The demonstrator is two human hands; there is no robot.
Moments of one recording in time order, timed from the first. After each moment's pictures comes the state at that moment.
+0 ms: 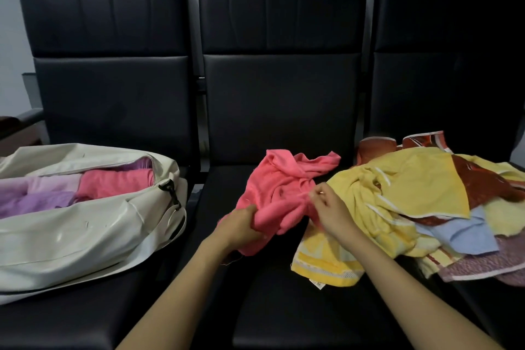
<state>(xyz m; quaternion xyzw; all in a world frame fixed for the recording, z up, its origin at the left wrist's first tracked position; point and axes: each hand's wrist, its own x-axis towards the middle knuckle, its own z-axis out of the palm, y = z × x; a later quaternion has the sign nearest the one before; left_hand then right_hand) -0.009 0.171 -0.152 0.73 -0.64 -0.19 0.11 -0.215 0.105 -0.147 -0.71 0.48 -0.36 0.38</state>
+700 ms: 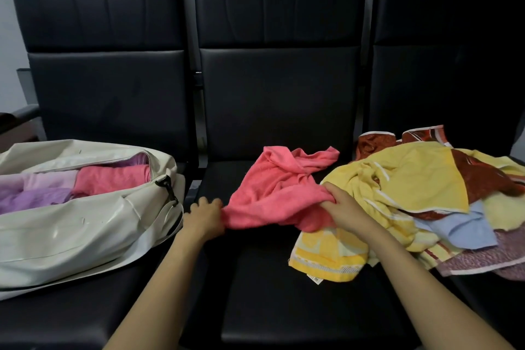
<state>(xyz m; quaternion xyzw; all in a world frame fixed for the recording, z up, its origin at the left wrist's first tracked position) 0.040 0.164 -0.163 0.82 -0.56 -0.11 -0.01 -0.245 0.091 -0.146 -0.74 0.47 -0.28 0.39</state>
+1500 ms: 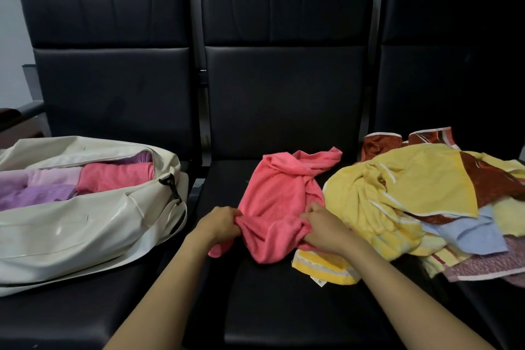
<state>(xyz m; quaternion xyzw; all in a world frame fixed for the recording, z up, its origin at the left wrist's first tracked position) 0.032 0.163 -0.172 0.75 -0.63 -0.20 0.06 -0.214 0.101 -0.174 -0.87 0.44 -0.02 0.20</state>
